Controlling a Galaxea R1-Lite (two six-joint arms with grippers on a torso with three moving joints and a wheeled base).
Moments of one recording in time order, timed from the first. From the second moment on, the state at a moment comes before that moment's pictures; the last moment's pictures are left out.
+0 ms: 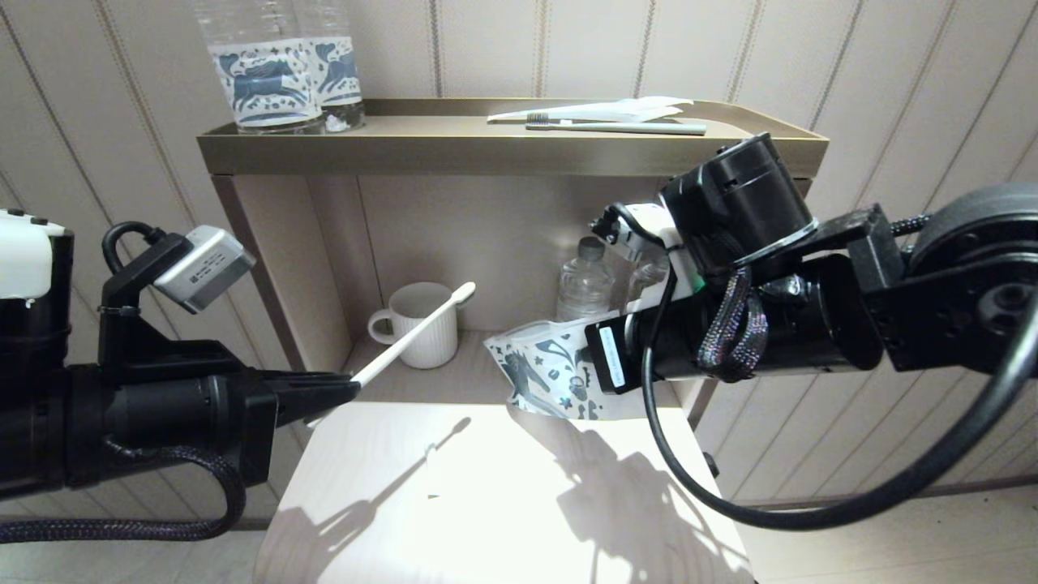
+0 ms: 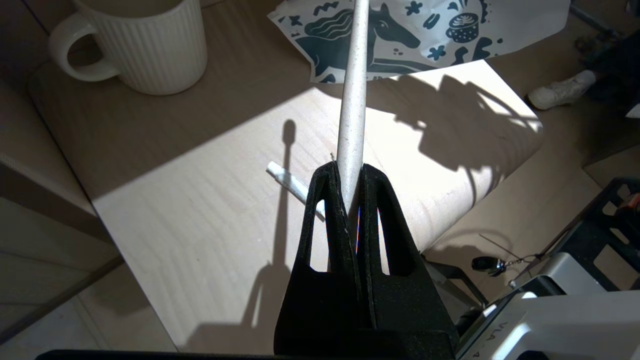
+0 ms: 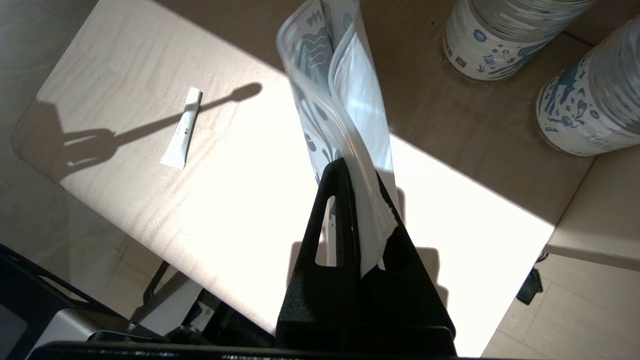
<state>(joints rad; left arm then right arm) -0.51 1.27 -0.79 -0.03 -0.27 -0.03 0.72 1.70 -1.41 0.30 -0.12 0.22</state>
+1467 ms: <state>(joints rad) -0.53 1.39 -0.82 -0.10 -0.33 0.16 0.42 1.65 -0.72 -0.55 0.84 -0.23</state>
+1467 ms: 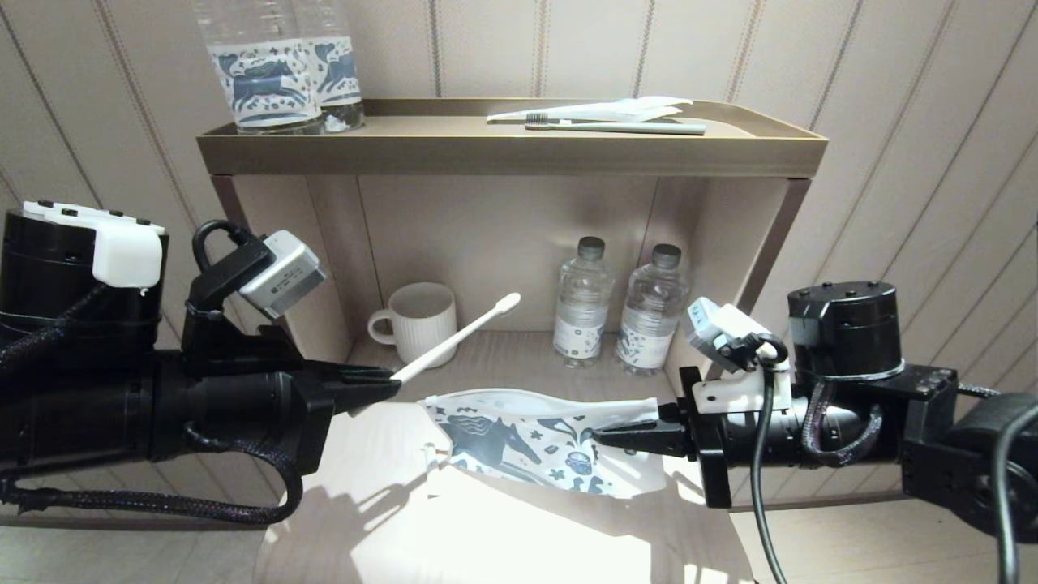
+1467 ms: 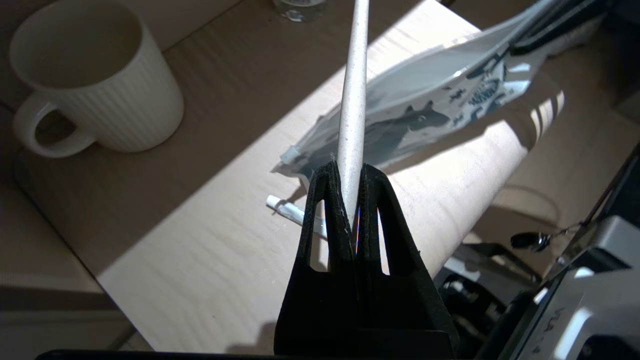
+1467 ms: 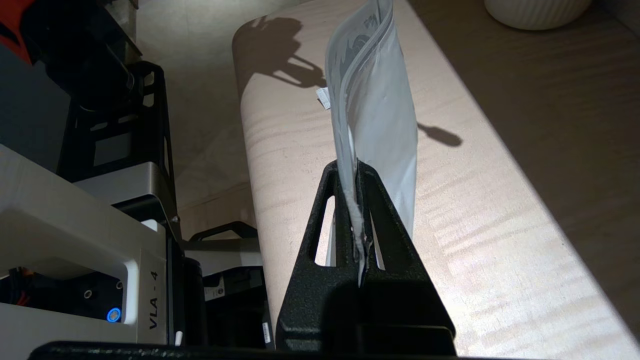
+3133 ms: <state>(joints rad) -0.50 1.47 -1.01 0.32 -0.36 0.65 0.42 1.68 -0.68 -0.56 0.84 -0.24</state>
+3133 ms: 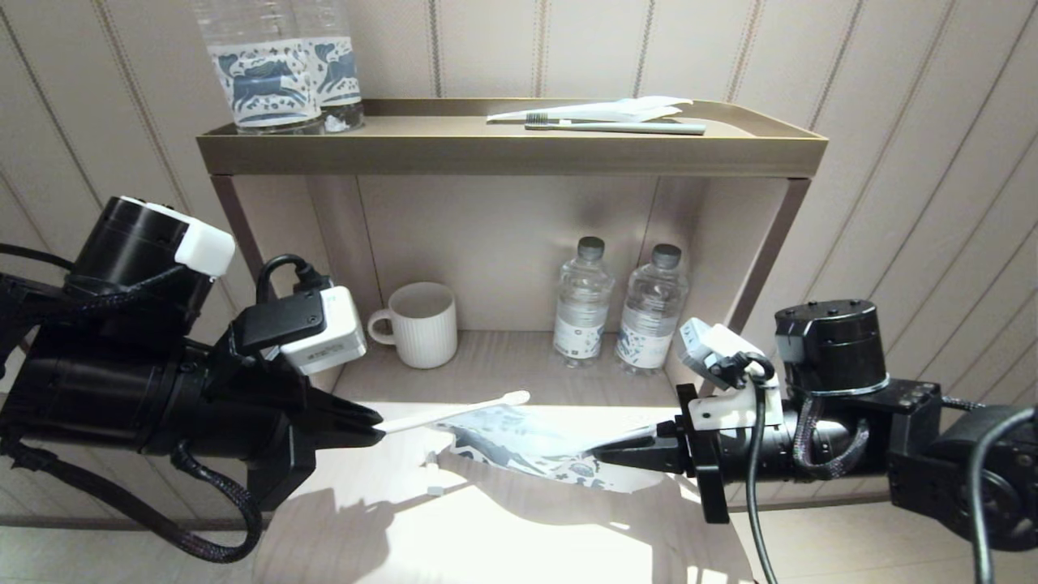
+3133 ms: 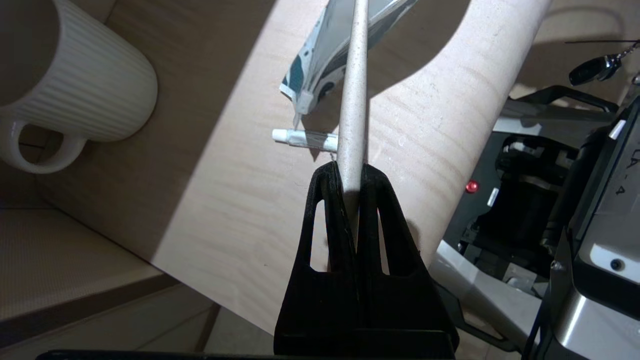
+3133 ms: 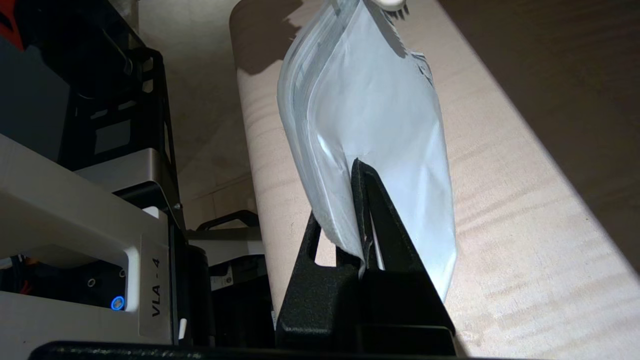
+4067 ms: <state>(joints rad) -0.57 1.38 -0.95 0.34 -0.32 0.65 0.42 1.70 -0.69 -0.56 0.84 -0.24</state>
